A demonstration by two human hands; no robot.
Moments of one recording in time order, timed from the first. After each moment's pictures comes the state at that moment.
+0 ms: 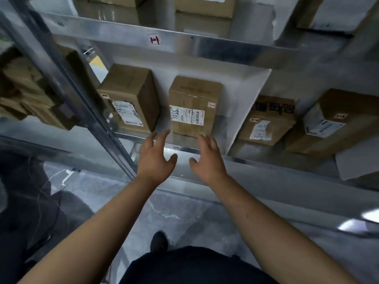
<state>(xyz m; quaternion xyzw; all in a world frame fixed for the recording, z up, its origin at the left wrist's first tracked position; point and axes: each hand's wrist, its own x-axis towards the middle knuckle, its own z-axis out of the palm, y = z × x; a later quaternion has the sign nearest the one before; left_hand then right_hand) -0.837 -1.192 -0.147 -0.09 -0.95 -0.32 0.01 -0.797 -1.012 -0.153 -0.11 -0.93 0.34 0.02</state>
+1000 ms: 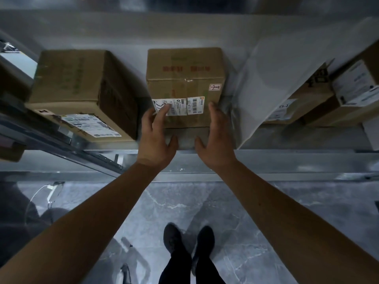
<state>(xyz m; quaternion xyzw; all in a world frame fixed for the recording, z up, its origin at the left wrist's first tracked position) -0.964 -1.163 -0.216 -0.27 -0.87 -0.41 0.04 -0.875 -0.991 -0.203 -0.15 -0.91 0.35 0.17</state>
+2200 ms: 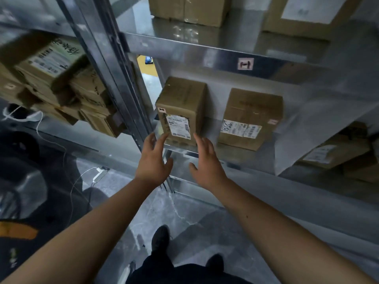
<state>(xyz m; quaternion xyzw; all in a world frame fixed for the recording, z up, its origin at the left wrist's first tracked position) -0.913 -1.339 -0.149 -0.08 -0.95 -0.30 0.03 -0.879 -1.147 -0.155 0.03 -0.93 0.37 0.02</state>
